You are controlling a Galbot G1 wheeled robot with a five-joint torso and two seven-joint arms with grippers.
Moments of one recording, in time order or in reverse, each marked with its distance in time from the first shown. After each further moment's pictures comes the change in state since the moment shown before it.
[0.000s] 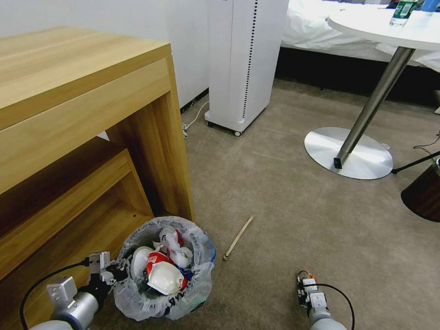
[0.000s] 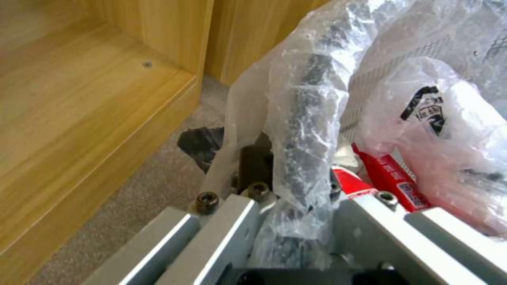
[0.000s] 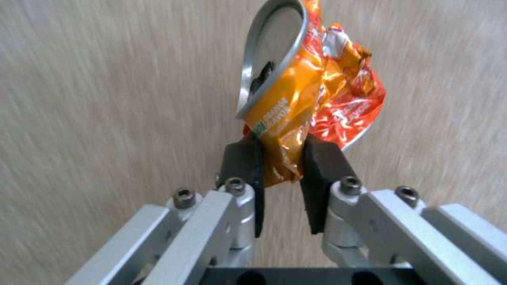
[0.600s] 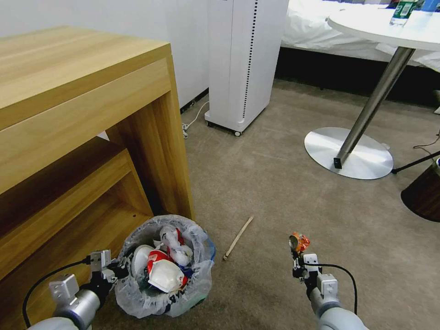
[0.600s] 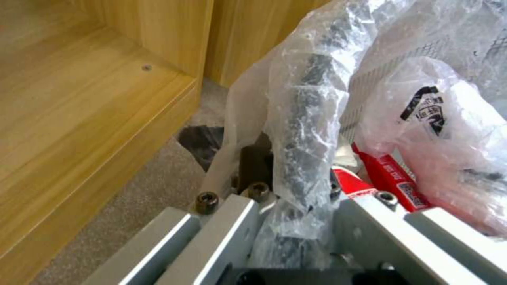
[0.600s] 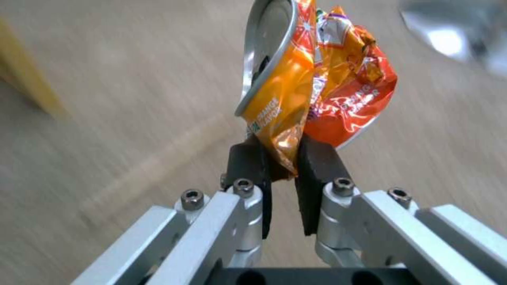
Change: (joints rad) left arm -0.011 -0.002 0.003 0.004 0.003 0.001 -0.002; right arm -0.050 -0.093 0.072 0.341 -0.061 0.168 -0.103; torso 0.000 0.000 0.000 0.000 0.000
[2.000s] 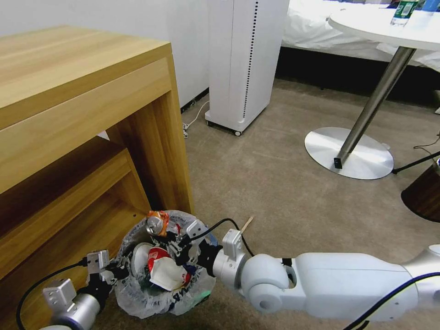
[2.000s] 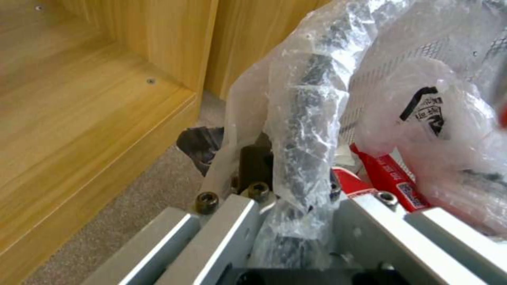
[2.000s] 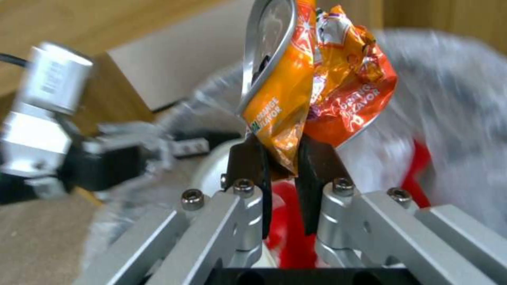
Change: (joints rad) left arm 0.033 -0.098 -0.012 -0.091 0.041 0.014 -0.003; right arm 1.232 0.110 -1.171 0.124 0.616 0.066 -0.084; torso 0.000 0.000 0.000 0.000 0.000
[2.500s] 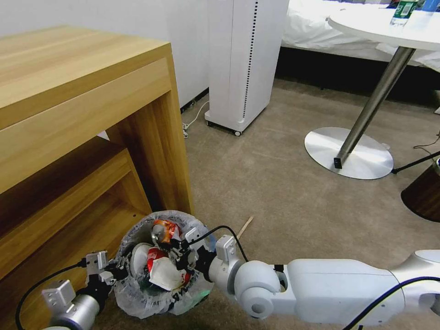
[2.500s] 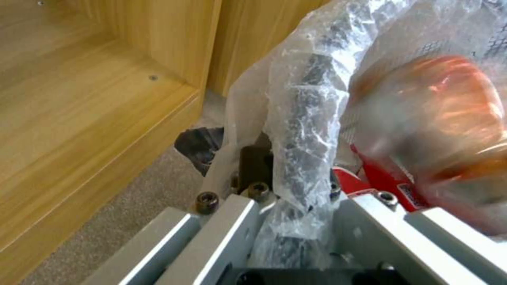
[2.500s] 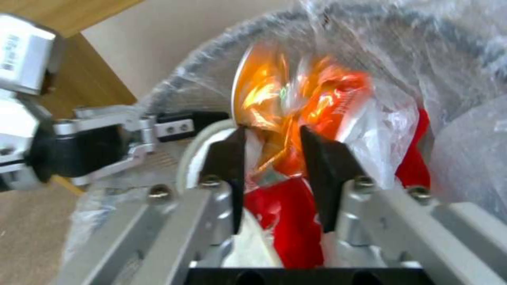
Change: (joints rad) left arm -0.005 -0.010 -0.003 0.017 0.005 -0.009 0.003; right arm -0.055 0.039 0.003 -0.037 0.035 -0.051 0.083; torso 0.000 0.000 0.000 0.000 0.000
